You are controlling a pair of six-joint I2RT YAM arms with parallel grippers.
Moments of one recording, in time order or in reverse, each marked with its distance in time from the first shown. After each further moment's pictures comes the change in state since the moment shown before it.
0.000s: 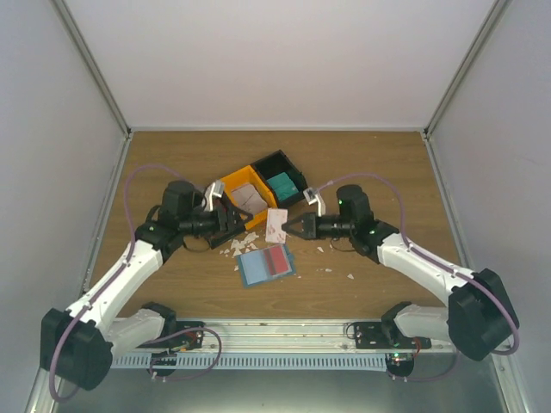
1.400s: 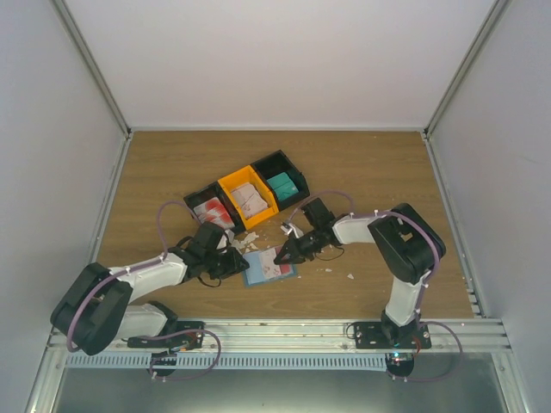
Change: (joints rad) left arm -0.202 0.190 -0.406 0.172 -0.347 -0.083; right arm 0.032 0.608 0.112 -0.245 -0.158 -0.314
